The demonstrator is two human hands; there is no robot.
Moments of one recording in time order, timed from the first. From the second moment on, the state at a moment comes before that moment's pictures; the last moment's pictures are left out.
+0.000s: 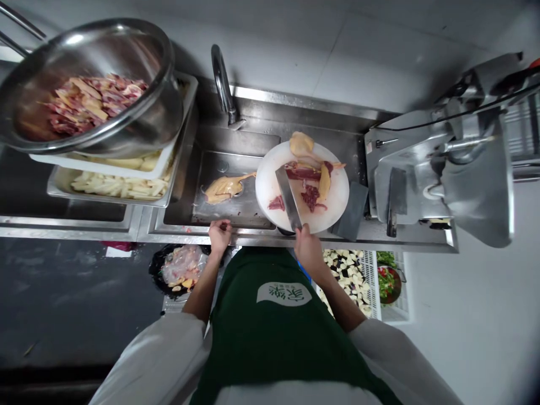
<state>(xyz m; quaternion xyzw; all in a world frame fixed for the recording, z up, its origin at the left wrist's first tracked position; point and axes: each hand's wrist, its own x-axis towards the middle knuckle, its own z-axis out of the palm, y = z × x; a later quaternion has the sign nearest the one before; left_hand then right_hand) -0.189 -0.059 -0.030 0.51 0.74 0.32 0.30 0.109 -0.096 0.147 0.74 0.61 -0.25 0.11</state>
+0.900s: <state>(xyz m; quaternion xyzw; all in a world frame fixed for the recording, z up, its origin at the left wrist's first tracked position) 0.126 0.061 -0.017 0.82 0.41 0.27 0.29 0.247 -0.254 0.105 0.89 0.31 -0.27 -0.20</state>
